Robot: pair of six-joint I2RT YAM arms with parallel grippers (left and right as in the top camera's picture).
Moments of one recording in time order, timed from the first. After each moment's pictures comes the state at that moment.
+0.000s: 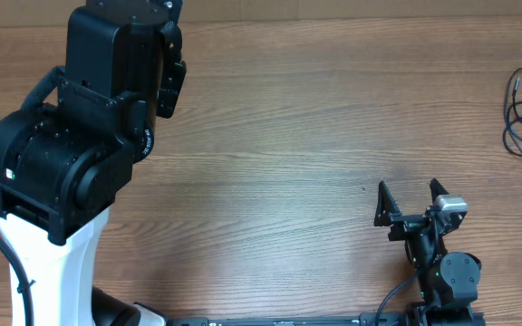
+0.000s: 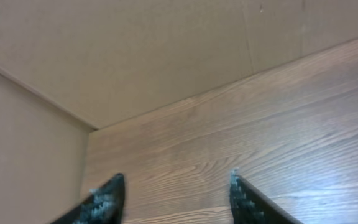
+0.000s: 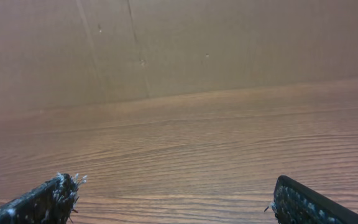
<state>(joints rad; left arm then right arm) -0.47 1.62 2.49 -1.49 -0.53 0.11 0.06 0.05 0.02 -0.03 -0.04 0.15</state>
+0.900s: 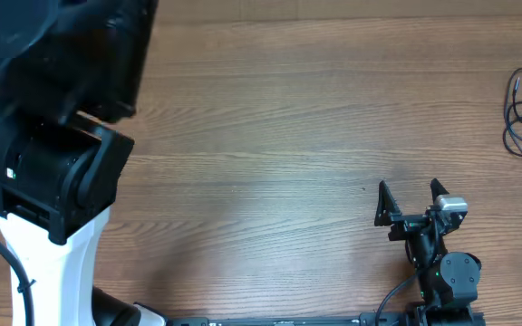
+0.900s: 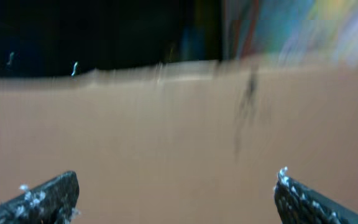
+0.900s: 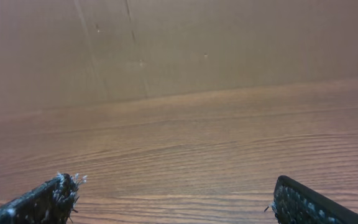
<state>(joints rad) -0.47 1.62 2.49 -0.49 -0.21 0.12 0.06 0.05 0.02 -0.03 -0.03 0.15</state>
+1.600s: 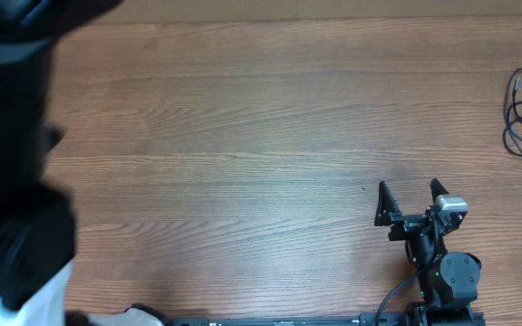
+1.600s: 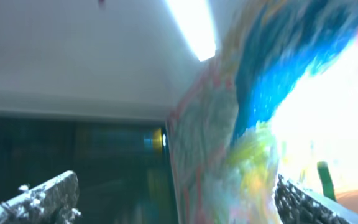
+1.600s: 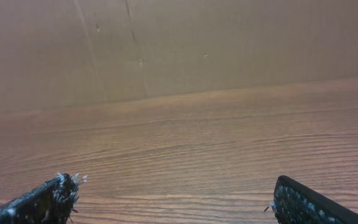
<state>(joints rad) -0.46 1.48 2.43 0.08 0.08 0.13 0.06 0.05 0.02 -0.04 -0.03 0.14</state>
